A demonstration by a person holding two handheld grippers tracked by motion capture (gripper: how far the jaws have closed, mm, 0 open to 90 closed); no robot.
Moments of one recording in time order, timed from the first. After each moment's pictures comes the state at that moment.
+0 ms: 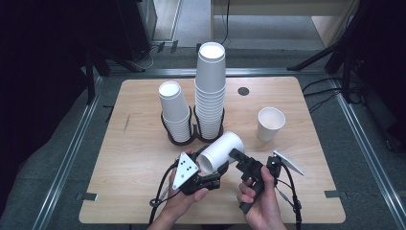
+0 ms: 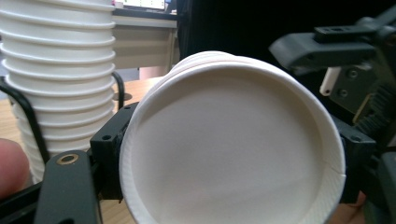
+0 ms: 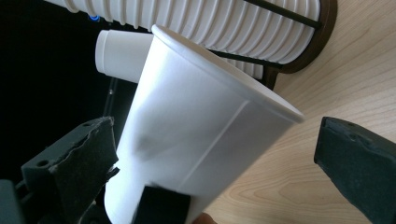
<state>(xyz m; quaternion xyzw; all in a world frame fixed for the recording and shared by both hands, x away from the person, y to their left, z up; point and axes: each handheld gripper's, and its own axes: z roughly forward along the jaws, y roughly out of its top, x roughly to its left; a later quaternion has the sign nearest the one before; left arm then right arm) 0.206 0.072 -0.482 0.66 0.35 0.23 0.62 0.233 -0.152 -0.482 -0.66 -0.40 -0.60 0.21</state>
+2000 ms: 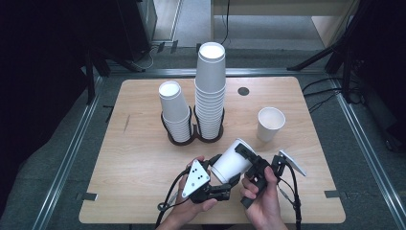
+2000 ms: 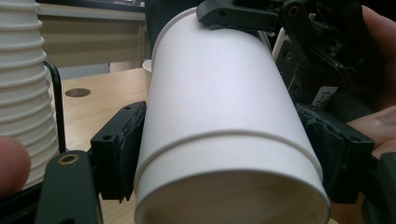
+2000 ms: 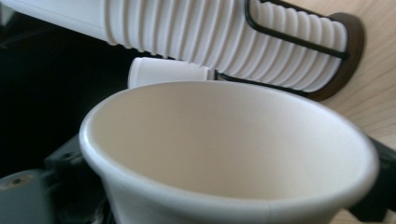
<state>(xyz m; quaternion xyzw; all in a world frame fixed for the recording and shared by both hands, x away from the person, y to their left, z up) 0.195 0.053 -0.487 0.69 0.31 0.18 0.63 0.240 -0.161 -0.491 -0.62 -0.36 -0.66 0.22</state>
